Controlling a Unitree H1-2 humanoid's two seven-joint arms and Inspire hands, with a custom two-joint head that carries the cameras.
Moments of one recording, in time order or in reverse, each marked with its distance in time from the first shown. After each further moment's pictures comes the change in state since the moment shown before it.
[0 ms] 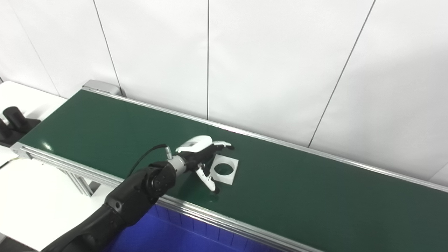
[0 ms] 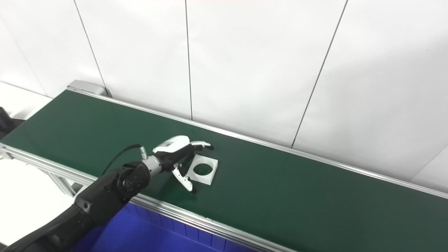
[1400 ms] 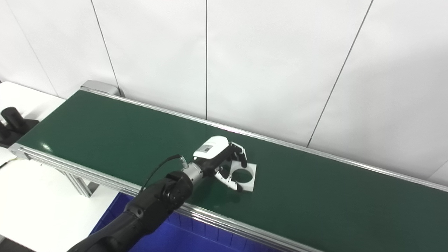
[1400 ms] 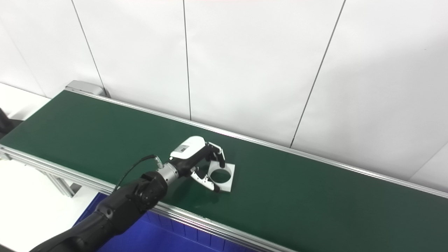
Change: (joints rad) left arm -0.024 -0.098 0.008 0.113 0.039 -0.295 0.335; right arm 0.013 0.018 -0.005 -0.011 -0.007 0.002 -0.009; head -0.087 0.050
